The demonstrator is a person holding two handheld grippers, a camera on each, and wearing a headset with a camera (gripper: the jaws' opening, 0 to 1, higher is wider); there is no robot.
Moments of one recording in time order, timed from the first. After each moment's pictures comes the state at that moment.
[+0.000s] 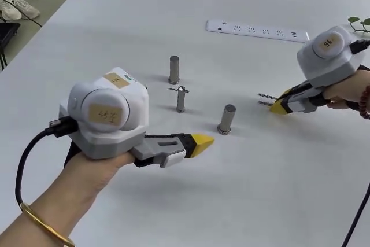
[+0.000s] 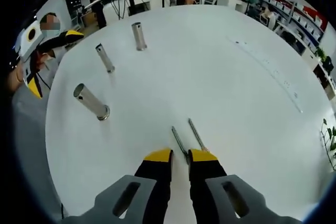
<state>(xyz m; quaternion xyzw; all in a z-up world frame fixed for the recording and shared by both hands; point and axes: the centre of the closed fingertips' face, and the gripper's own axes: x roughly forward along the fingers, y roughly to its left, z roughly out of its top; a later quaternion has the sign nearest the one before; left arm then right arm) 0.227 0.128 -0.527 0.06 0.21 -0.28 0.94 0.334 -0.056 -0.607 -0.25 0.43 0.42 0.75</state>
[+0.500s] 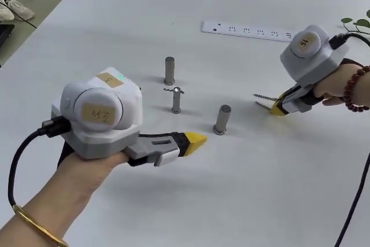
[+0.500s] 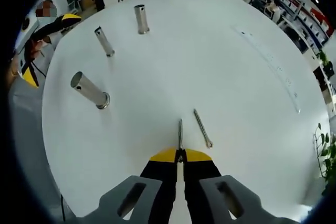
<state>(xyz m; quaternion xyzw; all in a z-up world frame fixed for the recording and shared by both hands) 0.228 0.132 -0.526 0.06 0.21 -0.27 0.94 0.321 -0.062 -0.609 -0.32 0.47 0.40 0.72</state>
